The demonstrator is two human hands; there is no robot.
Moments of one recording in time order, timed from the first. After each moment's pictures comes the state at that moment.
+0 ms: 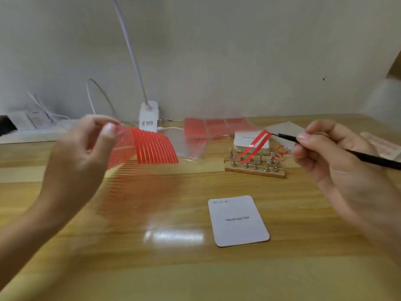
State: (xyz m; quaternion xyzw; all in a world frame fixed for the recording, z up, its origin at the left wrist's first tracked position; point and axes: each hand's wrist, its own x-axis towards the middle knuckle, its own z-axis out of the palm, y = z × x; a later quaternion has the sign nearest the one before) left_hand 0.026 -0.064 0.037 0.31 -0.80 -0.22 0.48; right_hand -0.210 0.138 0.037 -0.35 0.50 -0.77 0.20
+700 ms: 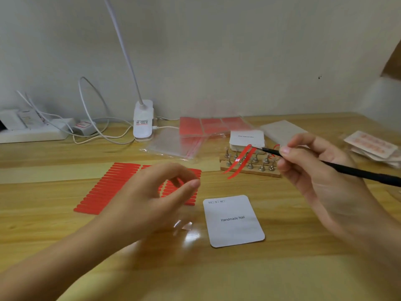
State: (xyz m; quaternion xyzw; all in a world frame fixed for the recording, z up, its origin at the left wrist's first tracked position) left_hand -0.017 -0.009 0.016 0.20 -0.89 -0.32 0.26; right_hand -0.200 0.137 0.026 -0.34 0.51 -0.75 0.24
